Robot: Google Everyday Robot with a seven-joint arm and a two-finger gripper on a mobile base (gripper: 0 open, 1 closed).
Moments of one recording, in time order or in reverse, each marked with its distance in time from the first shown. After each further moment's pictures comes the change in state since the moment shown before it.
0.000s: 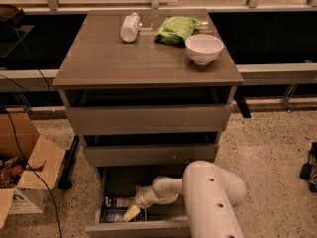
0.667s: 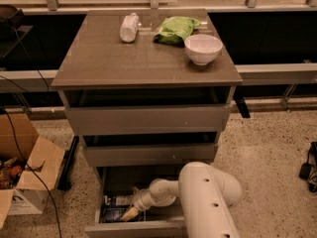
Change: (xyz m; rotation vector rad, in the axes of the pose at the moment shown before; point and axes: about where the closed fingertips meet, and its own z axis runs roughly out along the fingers) arm 0.011 0.006 0.020 0.002 0.030 -0.099
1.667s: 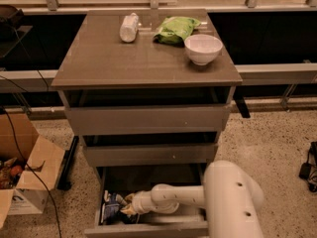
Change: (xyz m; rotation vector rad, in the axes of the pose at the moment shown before) arm -0.043 0.023 -0.042 0.111 -0.092 -0.137
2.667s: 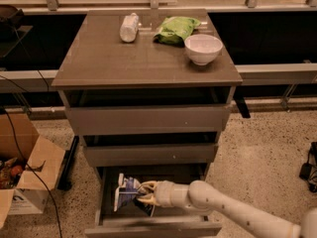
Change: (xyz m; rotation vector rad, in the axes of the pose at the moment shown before) arm -0.078 -0.013 -0.194 0.147 -0.297 -0.119
